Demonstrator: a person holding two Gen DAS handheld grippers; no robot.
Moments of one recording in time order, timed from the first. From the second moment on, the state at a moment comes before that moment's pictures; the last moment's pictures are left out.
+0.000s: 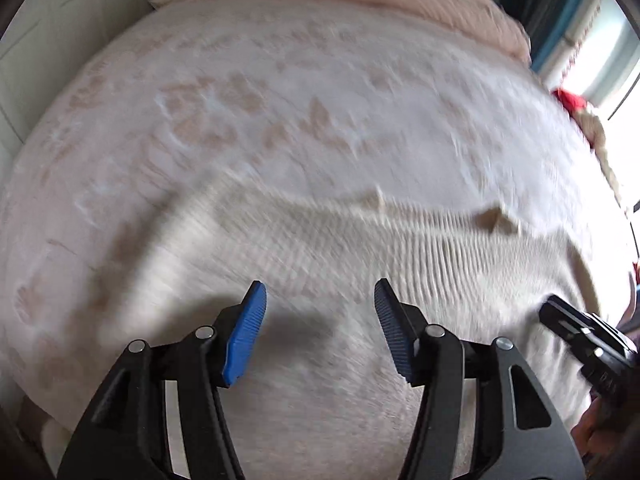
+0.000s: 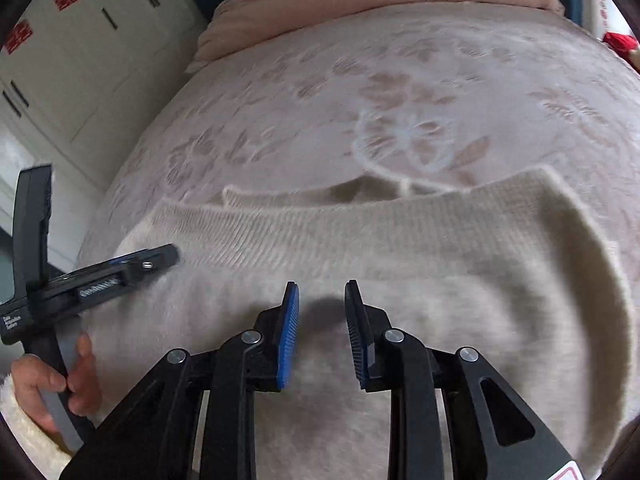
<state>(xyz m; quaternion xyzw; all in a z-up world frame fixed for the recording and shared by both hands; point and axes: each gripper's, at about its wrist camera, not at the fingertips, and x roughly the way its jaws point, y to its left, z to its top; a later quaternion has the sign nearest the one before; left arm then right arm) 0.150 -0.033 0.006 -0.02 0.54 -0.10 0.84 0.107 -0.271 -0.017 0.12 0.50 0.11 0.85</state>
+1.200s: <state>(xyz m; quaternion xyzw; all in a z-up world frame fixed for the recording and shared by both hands) -0.013 0.104 -0.003 -0.28 0.56 -0.05 0.78 0.073 -0.222 0.006 0.04 0.50 0.09 0.86</state>
